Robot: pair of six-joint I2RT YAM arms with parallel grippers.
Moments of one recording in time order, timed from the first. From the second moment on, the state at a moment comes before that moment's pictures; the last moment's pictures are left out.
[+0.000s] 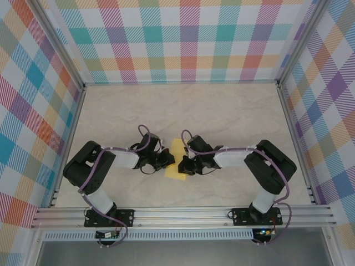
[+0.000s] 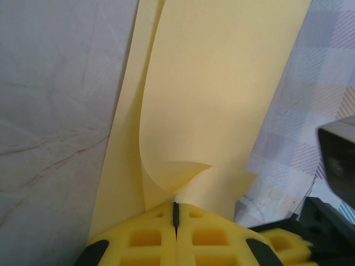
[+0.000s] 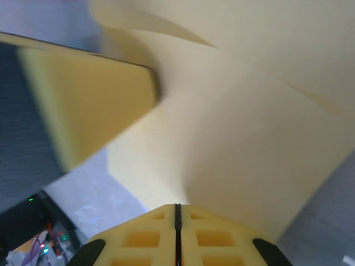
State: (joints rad) left arm -0.56 1.69 0.63 0.16 0.55 -0.95; right arm 0.81 1.71 0.77 -0.09 -0.49 0.92
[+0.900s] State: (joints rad) left arm -0.46 1.70 0.74 -0.01 0.47 -0.86; right arm 0.81 1.70 0.72 -0.06 -0.51 0.85
